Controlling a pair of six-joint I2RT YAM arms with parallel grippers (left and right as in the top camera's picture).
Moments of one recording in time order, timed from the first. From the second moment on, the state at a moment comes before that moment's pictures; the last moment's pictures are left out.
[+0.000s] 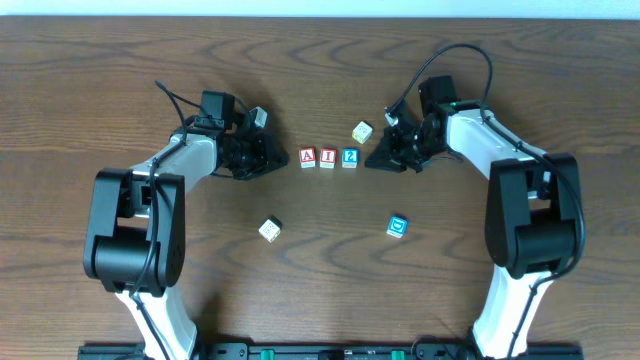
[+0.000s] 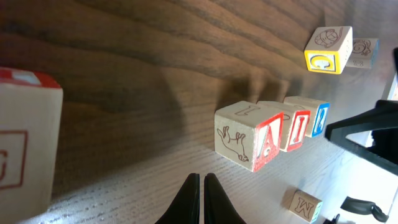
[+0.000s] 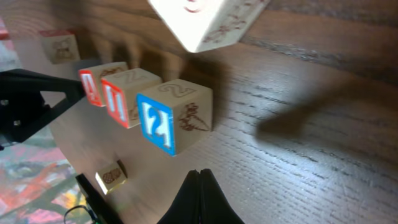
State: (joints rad) left arm -0.13 1.98 1.13 -0.36 0.70 -0.38; right arm 0.15 2.10 1.36 -0.69 -0.74 0.26
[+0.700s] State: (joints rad) left arm -0.17 2.02 1.13 -0.23 0.72 -0.43; right arm 0.19 2.12 1.36 -0.62 -0.74 0.33
